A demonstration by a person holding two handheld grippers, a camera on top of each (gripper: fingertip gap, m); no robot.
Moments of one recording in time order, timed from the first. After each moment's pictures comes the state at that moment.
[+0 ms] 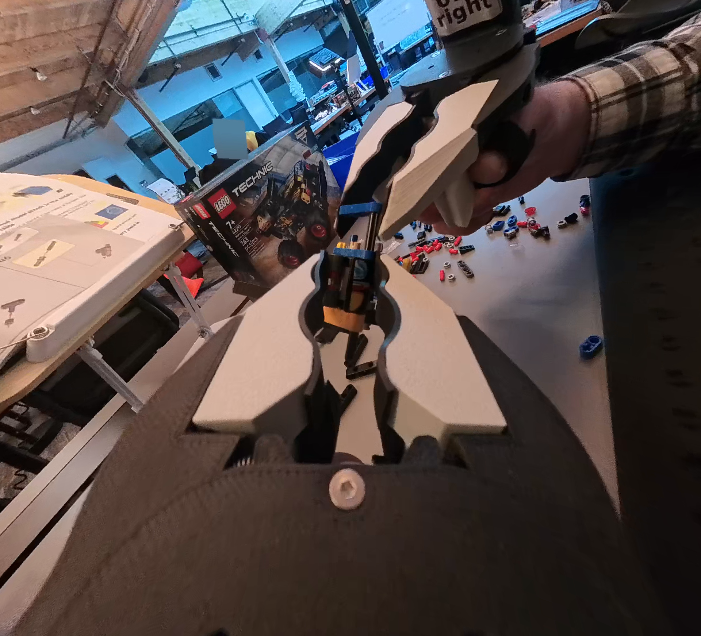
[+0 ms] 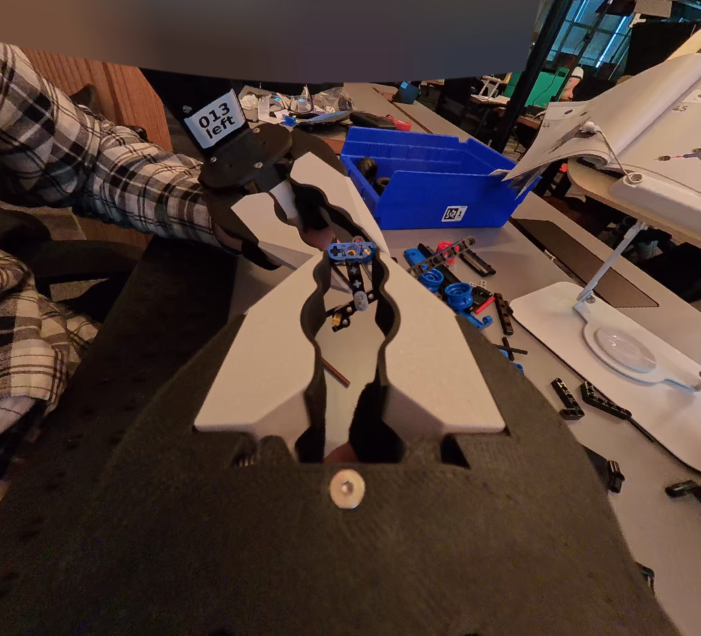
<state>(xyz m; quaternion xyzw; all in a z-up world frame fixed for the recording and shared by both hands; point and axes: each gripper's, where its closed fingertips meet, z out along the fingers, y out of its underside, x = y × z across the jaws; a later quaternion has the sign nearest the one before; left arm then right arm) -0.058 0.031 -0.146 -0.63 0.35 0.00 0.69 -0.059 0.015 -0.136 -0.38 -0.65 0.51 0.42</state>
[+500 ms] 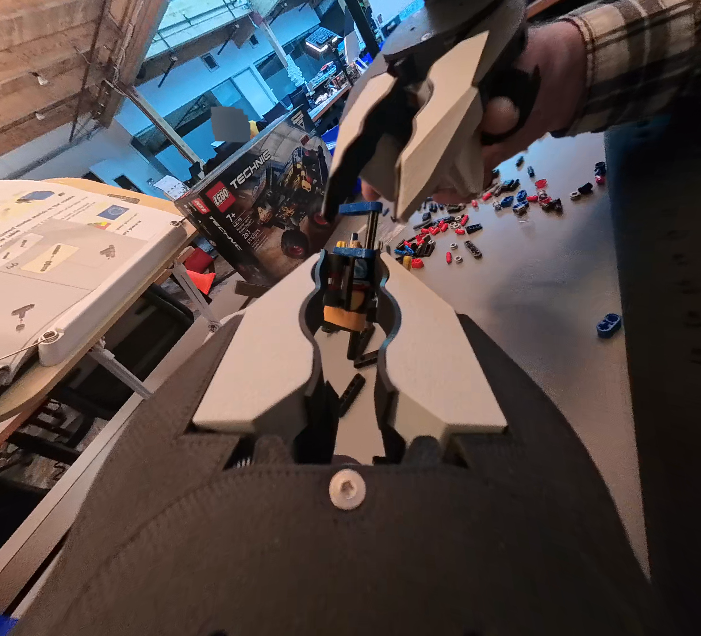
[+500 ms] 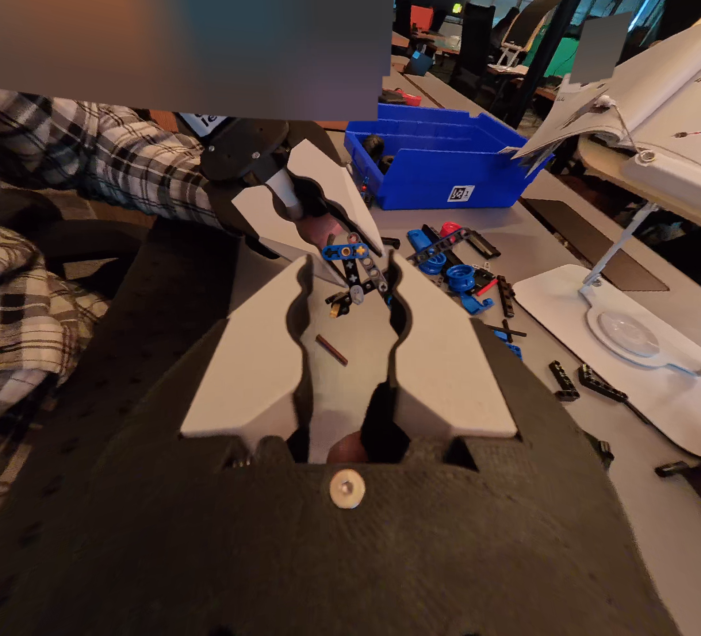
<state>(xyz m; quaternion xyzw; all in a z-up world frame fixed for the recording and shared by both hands) -0.059 0.035 -0.155 -0.63 0.37 0.03 0.68 -0.052 0.022 -0.140 -0.39 -0.67 0.50 0.39</state>
